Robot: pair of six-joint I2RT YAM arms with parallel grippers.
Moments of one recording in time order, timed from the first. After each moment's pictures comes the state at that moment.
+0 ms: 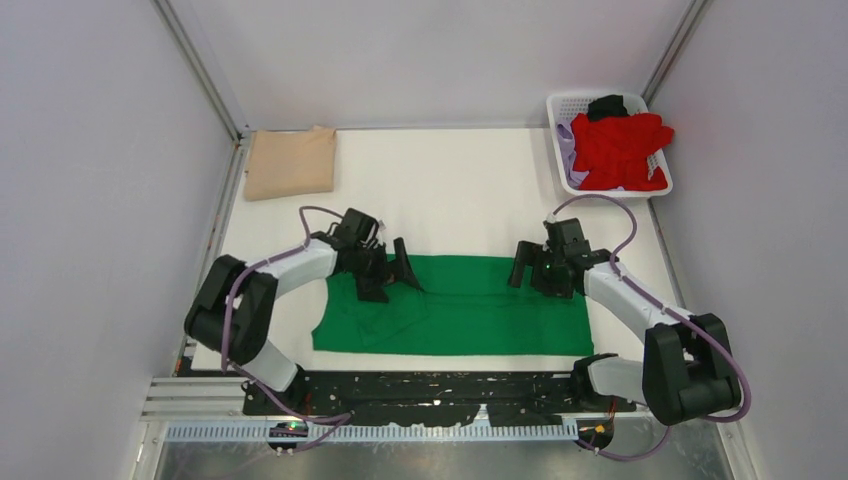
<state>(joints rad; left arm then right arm) -0.48 1.54 0.79 -0.35 0.42 -0.72 0.22 1.23 0.62 -0.45 -0.11 0.42</state>
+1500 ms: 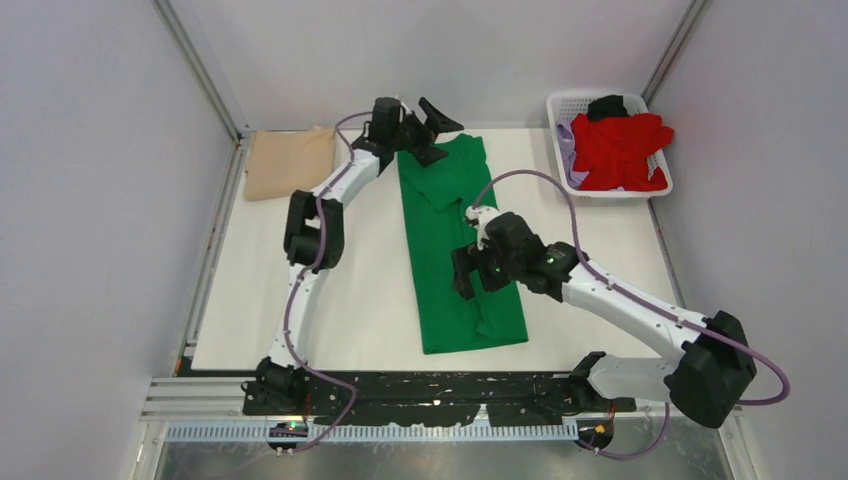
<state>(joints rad) -0.37 2.58 2.26 -0.06 0.55 -1.24 0.75 1.23 0.89 -0.50 -0.09 0.27</state>
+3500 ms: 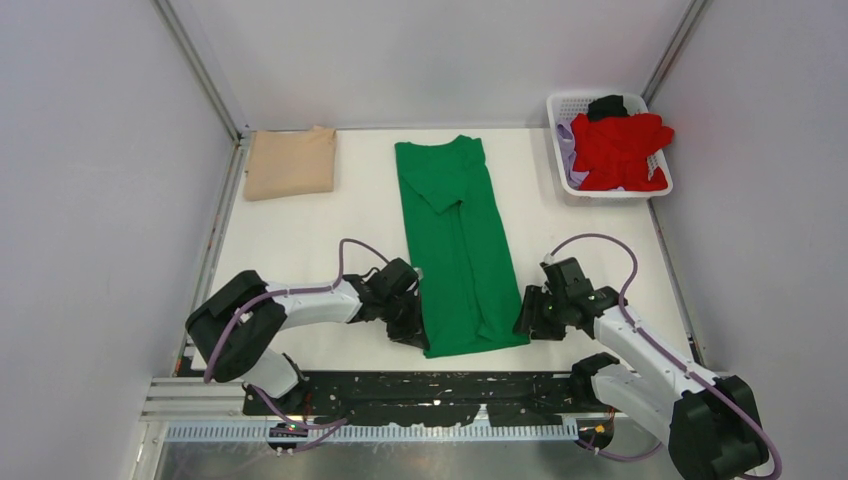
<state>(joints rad) -0.88 1.52 0.65 -0.22 0.36 -0.92 0.35 0.92 0.41 -0.64 -0.20 0.55</state>
